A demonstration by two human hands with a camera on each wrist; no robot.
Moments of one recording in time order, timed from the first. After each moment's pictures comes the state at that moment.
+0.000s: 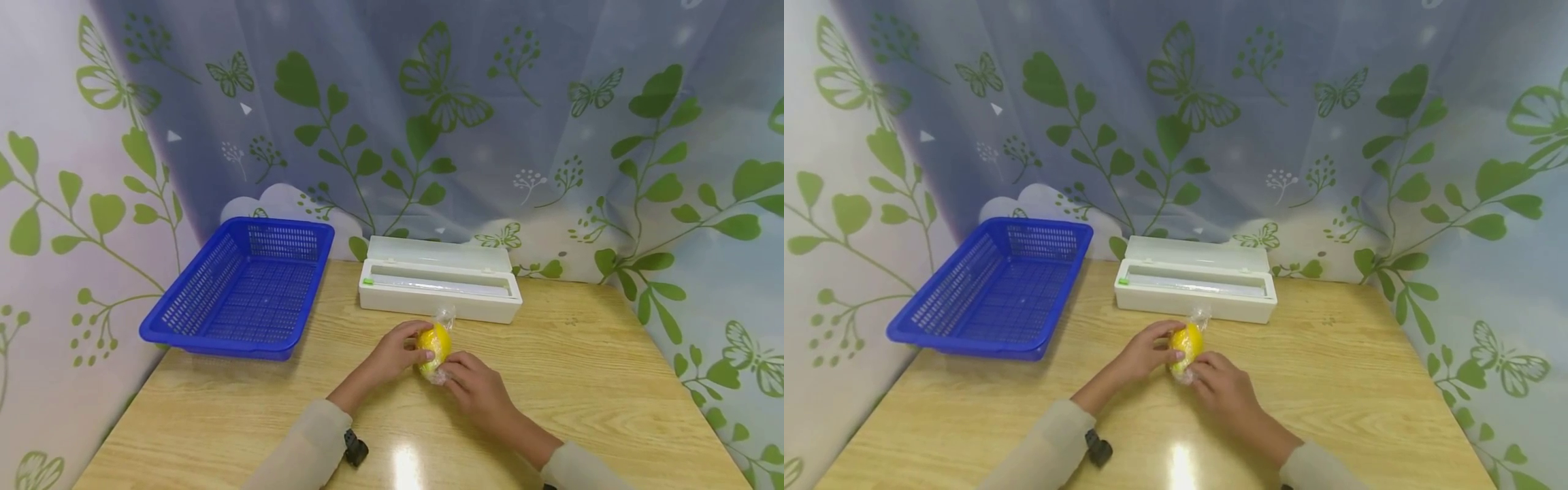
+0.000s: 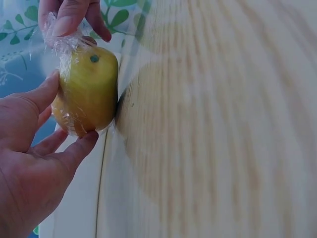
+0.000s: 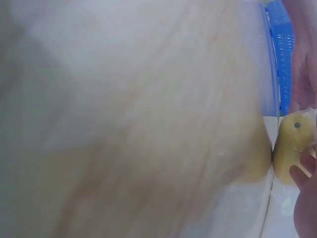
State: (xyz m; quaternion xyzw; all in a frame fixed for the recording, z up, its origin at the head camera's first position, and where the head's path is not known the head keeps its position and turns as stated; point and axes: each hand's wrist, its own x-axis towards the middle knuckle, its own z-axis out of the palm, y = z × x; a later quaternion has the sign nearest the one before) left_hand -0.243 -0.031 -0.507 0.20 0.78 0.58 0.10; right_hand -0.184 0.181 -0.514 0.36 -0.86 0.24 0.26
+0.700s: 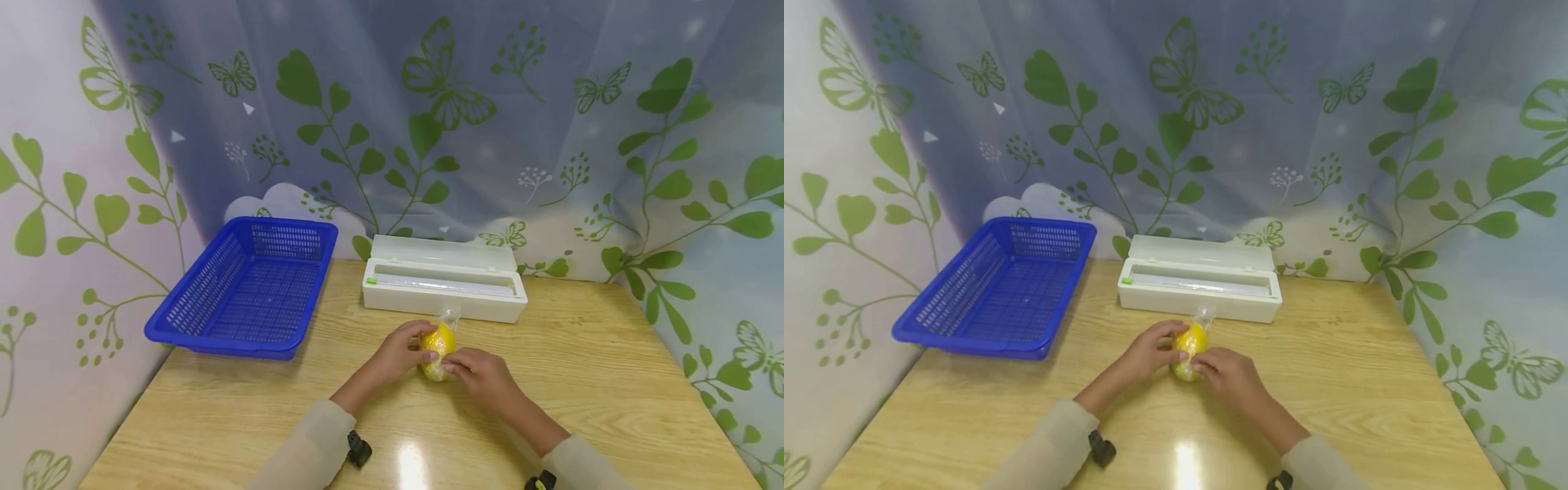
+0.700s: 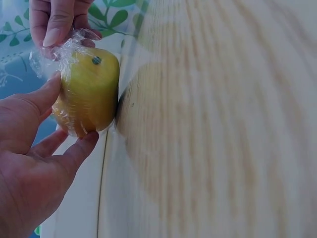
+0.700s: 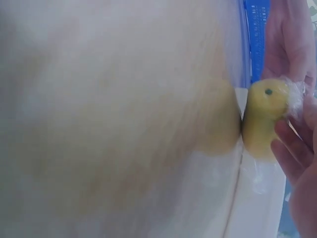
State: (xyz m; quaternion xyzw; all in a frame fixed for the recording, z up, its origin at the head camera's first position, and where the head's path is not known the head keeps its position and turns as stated) left_hand -0.240 -0.032 -0.503 0.20 0.78 0.58 0.10; right_hand -0.203 0.185 -0.501 0.36 -0.86 0.30 0.19
